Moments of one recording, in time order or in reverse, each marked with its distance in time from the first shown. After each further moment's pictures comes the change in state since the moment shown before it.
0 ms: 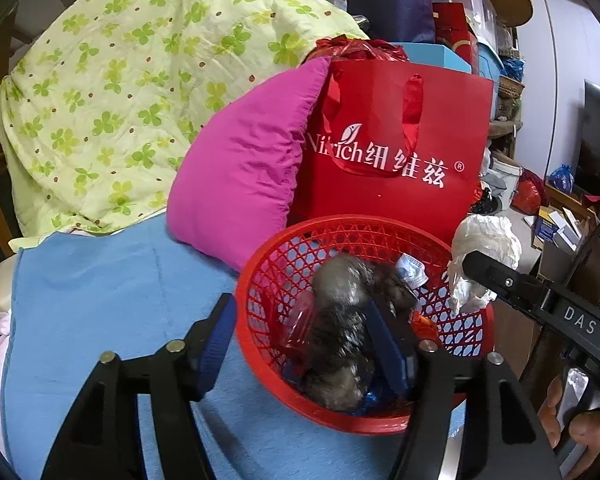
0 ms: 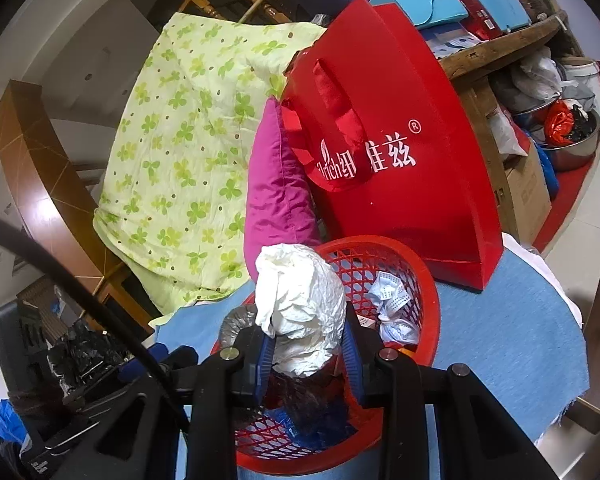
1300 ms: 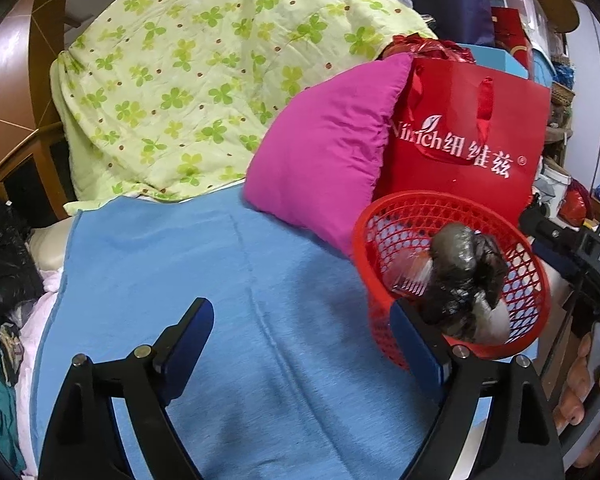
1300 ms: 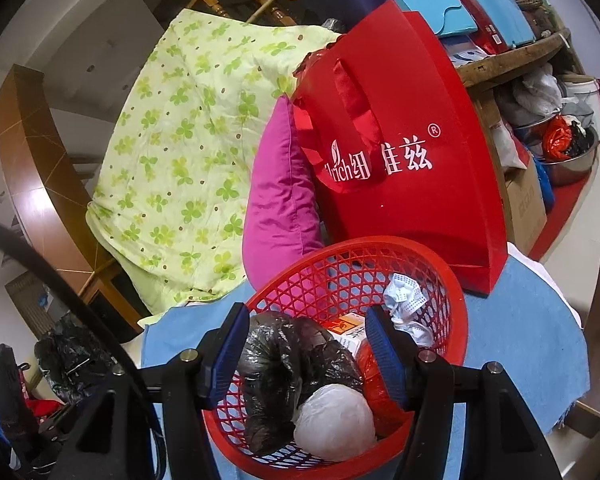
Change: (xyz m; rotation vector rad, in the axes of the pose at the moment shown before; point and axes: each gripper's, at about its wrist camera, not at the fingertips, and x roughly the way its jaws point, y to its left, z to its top) left arm -0.033 0.060 -0.037 -0.086 0.039 0.194; right arm 0.012 0.021 -0.006 -0.044 -0.029 -0.036
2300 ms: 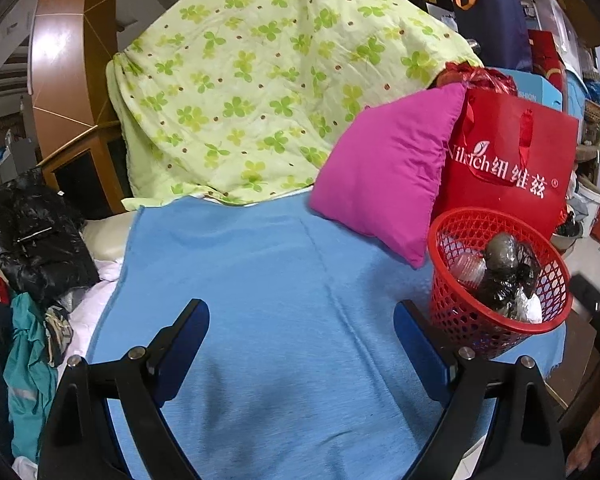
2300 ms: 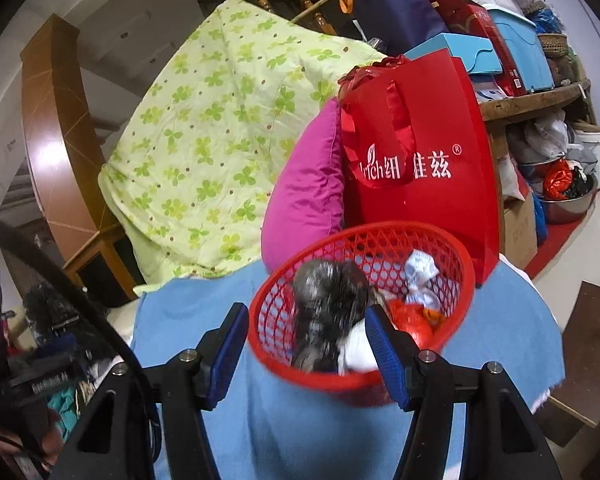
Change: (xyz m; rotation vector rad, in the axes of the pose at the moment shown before) left arm -0.060 0.063 -0.013 -0.058 -0.051 0.147; right arm -0.057 0.060 -0.049 -0.170 -0.008 -0.035
